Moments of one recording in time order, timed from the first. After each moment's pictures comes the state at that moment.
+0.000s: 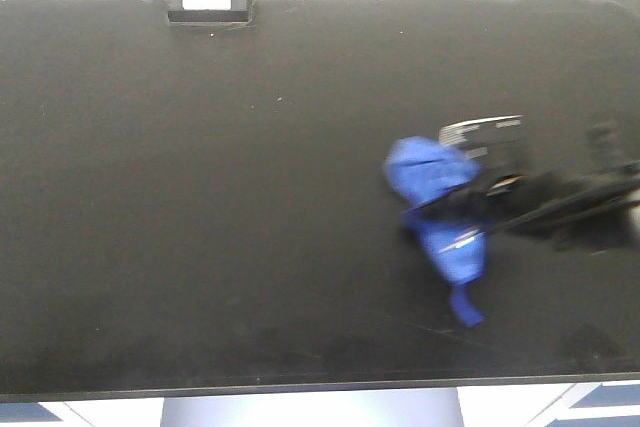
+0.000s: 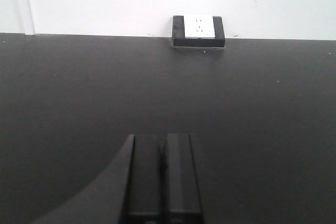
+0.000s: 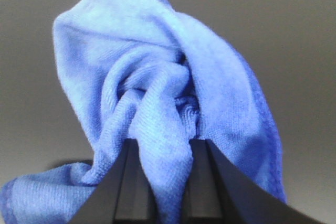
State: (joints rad) left arm -0.02 -0.01 0.03 0.14 0.22 -0.18; right arm 0.36 1.76 -0.69 0.42 -0.13 -0.33
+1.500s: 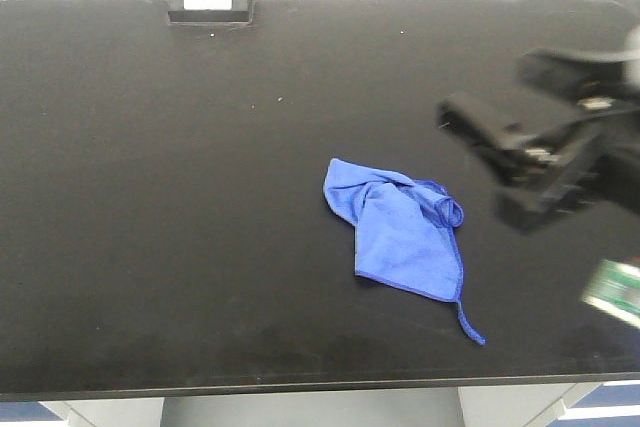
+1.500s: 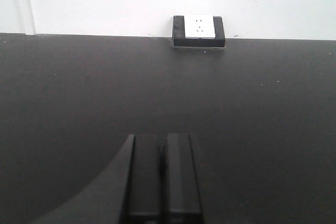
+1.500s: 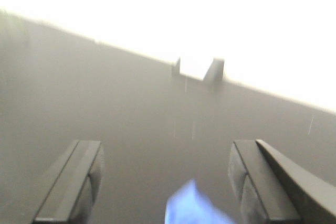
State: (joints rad) left arm -0.02 -0.01 0.03 0.14 0.22 -0.18; right arm 0.53 0.76 -0.68 0.42 0.18 -0.42
